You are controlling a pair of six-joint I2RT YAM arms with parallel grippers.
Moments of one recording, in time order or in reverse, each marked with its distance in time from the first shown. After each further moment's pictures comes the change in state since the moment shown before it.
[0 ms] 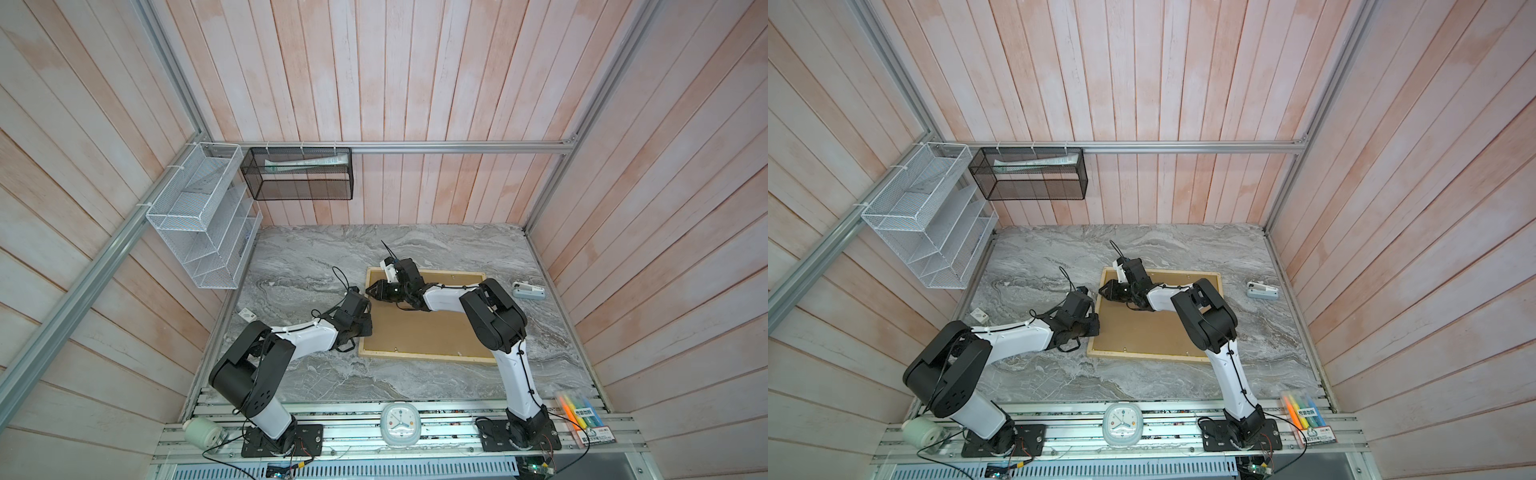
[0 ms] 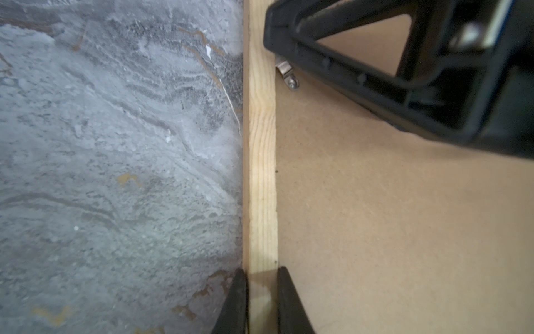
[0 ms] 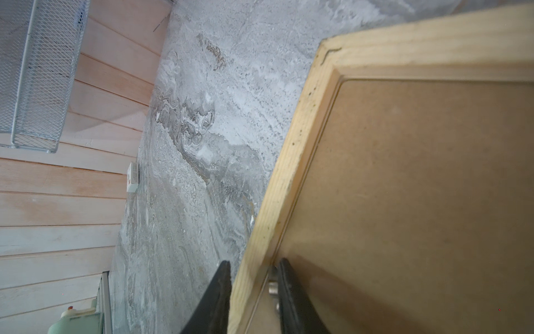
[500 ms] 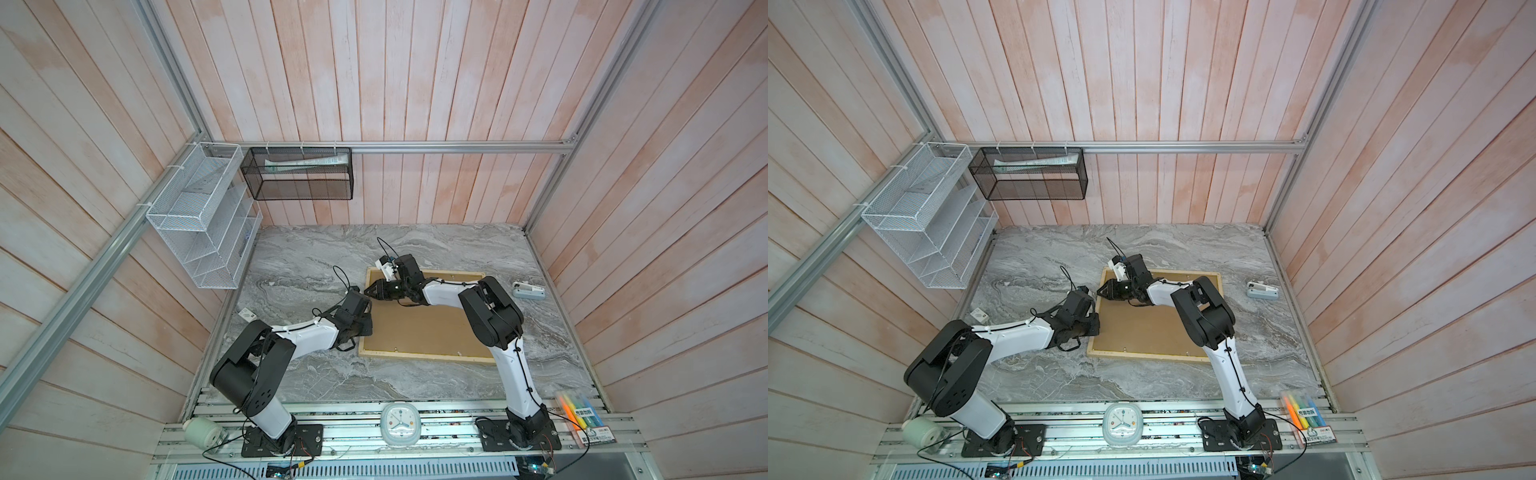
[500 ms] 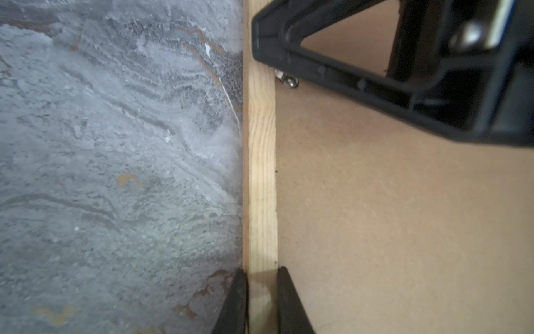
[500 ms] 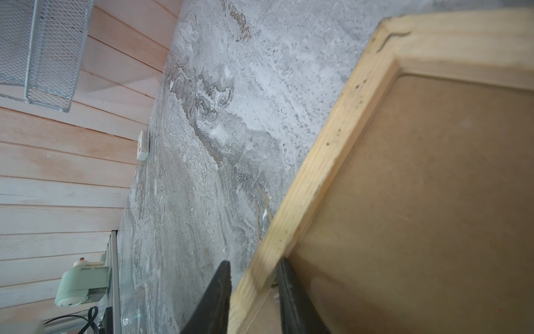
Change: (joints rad) left arm 0.000 0.004 0.011 -0.019 0.000 0.004; right arm -0.022 0.050 0.083 -0.083 -0.163 -0.123
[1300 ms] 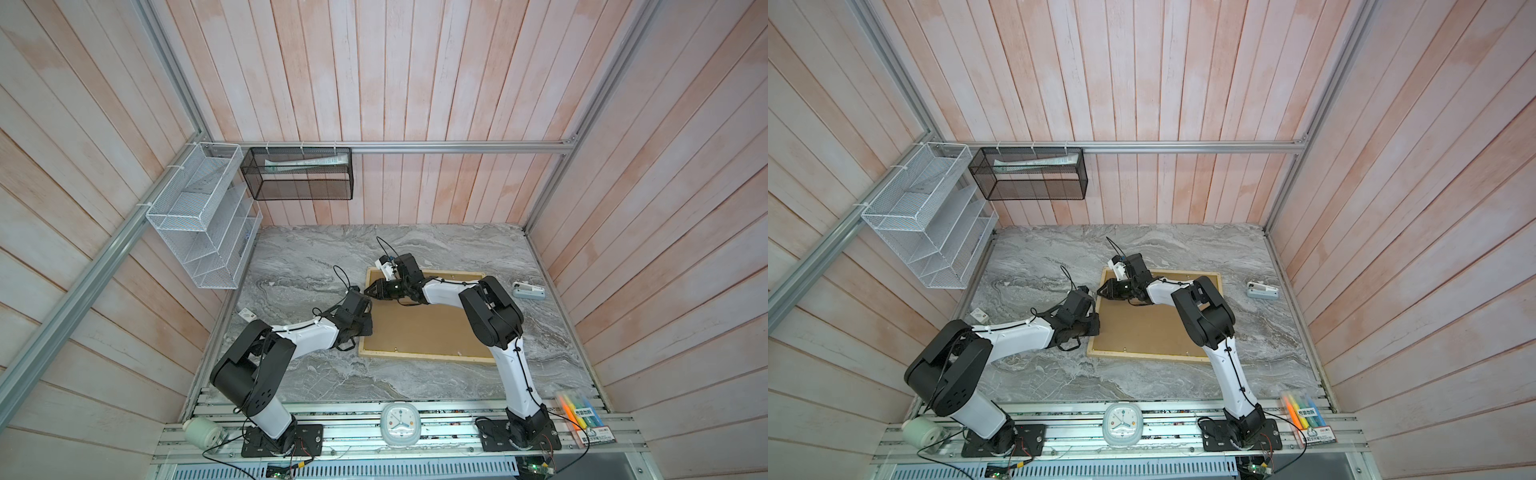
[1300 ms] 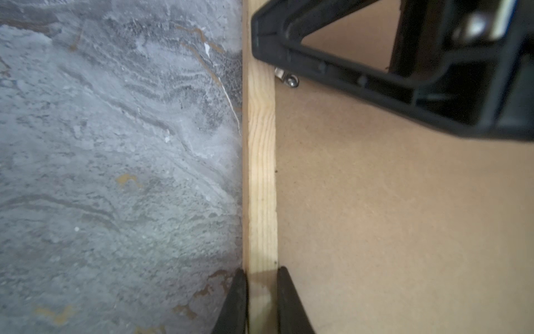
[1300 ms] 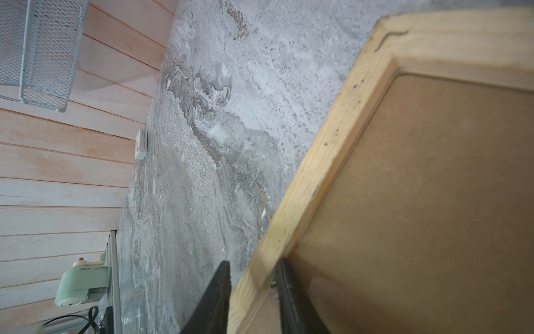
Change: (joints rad) left arm 0.000 0.002 0.005 -0.008 0.000 0.004; right arm -0.004 0.000 0.016 -0.035 0.020 -0.001
